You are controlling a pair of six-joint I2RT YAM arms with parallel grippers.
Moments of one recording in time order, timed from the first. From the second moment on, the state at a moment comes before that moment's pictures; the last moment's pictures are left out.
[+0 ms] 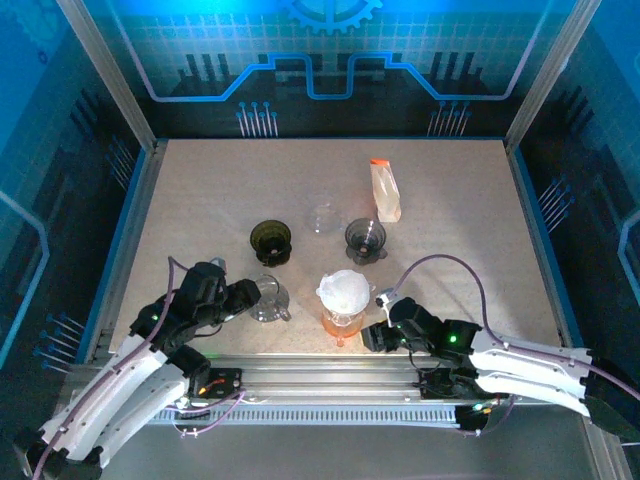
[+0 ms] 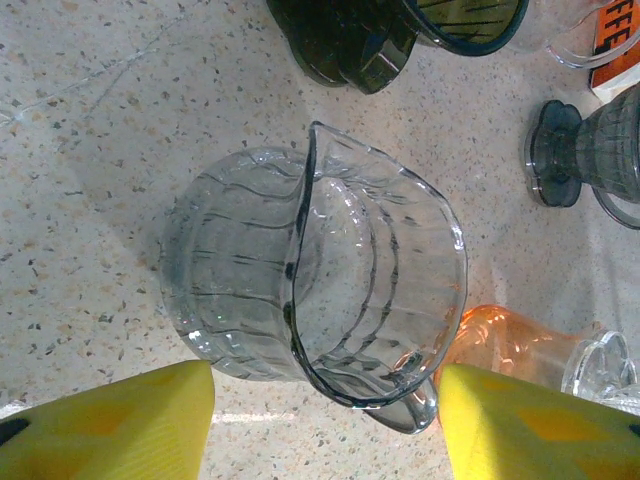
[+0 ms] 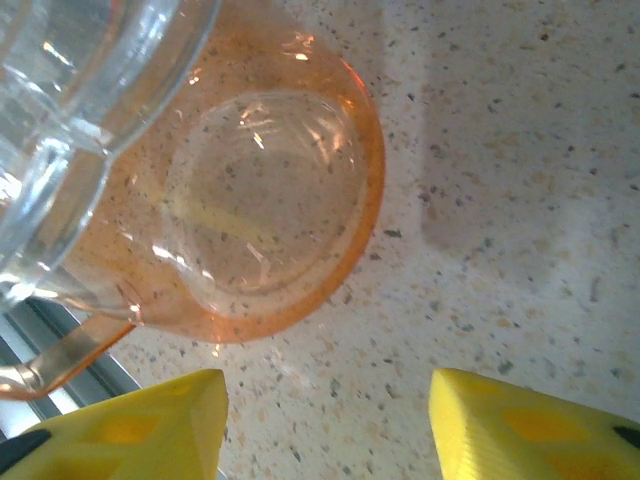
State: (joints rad) left arm -0.48 0.58 0.53 -0.81 0.06 -0.98; right arm 1.02 0.81 0.21 -0.21 0.03 0.64
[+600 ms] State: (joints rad) left arm -0.45 0.59 0.53 -0.78 0.11 -0.98; right arm 1.03 0.81 0.10 -0.01 -0.07 0.63
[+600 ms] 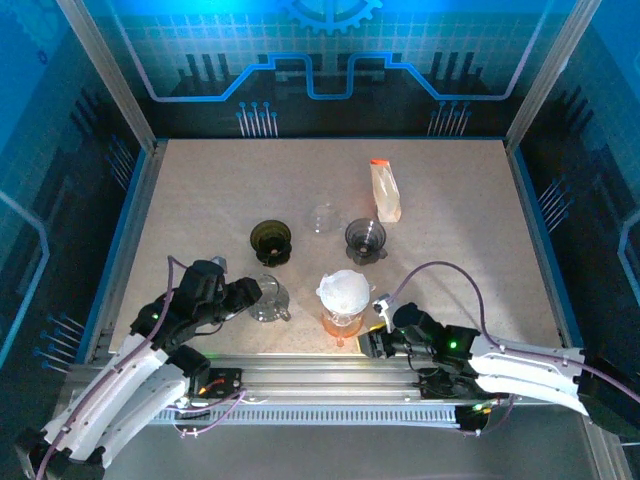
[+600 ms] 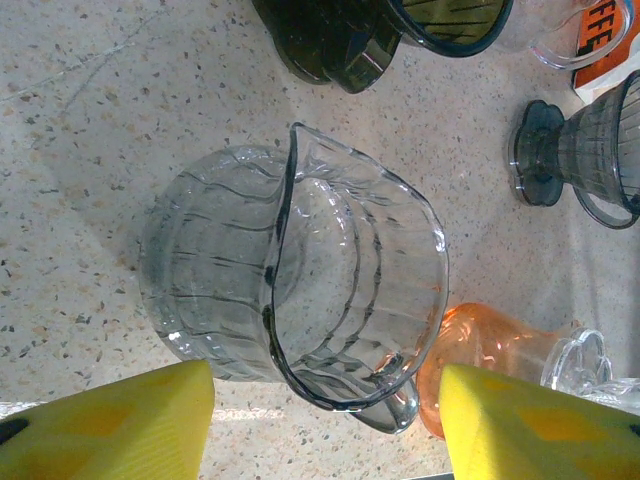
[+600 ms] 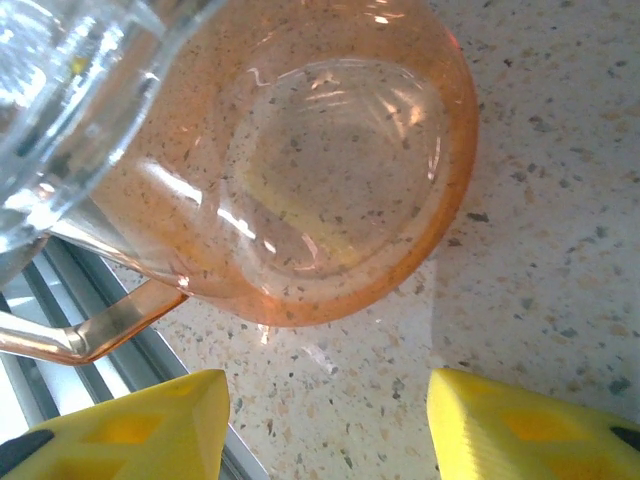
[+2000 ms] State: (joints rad) left arm -0.21 0.69 0.53 -0.67 0.13 -0.93; right arm 0.90 1.61 0.35 0.70 -0.14 0.63
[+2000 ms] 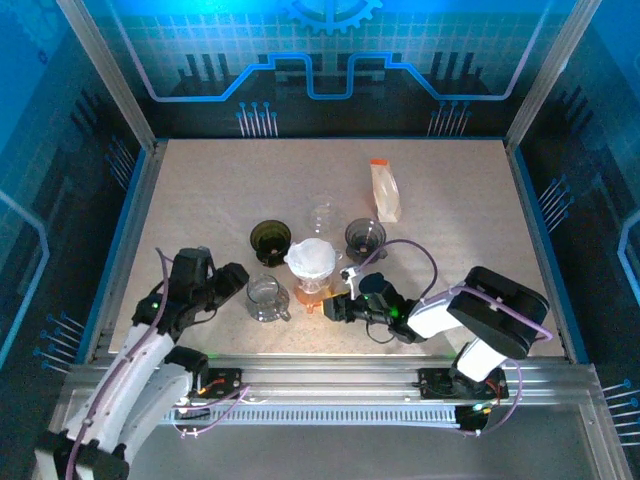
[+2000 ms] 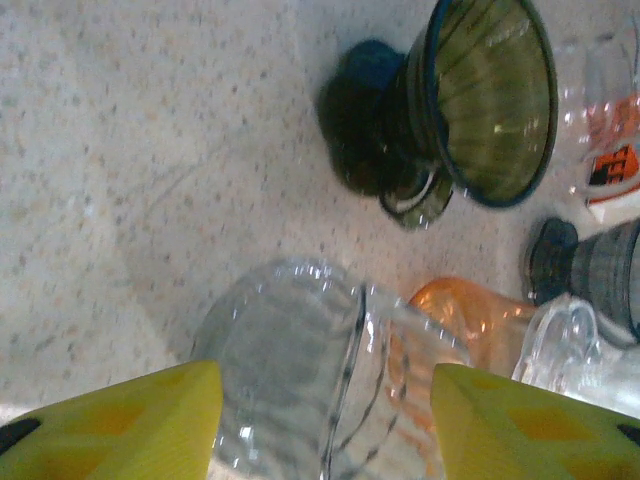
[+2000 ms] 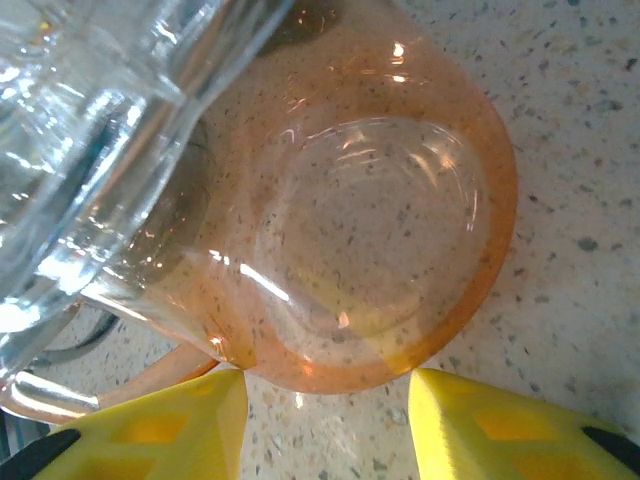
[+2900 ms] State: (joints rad) left arm -0.17 1.31 0.68 -0.16 0.08 -0.90; right arm 0.88 1.75 0.45 0.79 -0.15 0.67
